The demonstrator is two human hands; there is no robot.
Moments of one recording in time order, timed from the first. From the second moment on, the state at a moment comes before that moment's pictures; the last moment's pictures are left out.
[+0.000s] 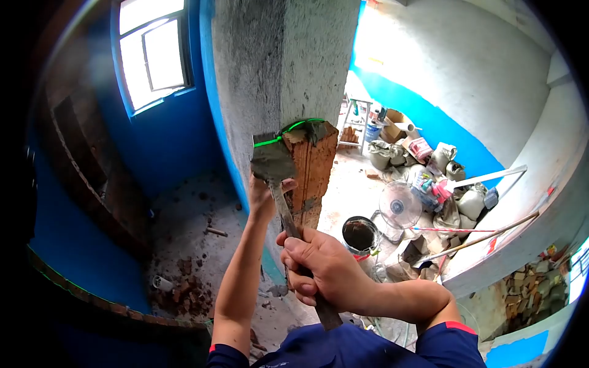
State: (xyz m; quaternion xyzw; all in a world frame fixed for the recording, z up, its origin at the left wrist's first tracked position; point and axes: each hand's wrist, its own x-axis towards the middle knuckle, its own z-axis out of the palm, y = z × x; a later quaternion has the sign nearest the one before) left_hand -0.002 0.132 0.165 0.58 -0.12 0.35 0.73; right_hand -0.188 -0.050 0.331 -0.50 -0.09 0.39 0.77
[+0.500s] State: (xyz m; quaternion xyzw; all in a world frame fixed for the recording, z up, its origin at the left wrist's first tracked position) left_hand -0.028 0.140 0.208 0.76 -0.07 0.38 0.51; right_hand -0.178 -0.150 0.304 -0.52 -0.24 0.26 0.78
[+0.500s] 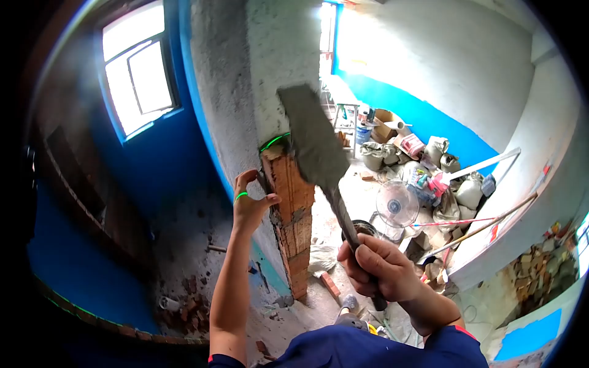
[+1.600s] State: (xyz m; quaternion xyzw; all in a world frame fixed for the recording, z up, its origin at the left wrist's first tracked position) left_hand -0.035 0.210 0.219 0.77 -0.06 0.22 0.60; right_hand -0.089 -0.212 0.127 -0.34 0.13 0.52 0.77
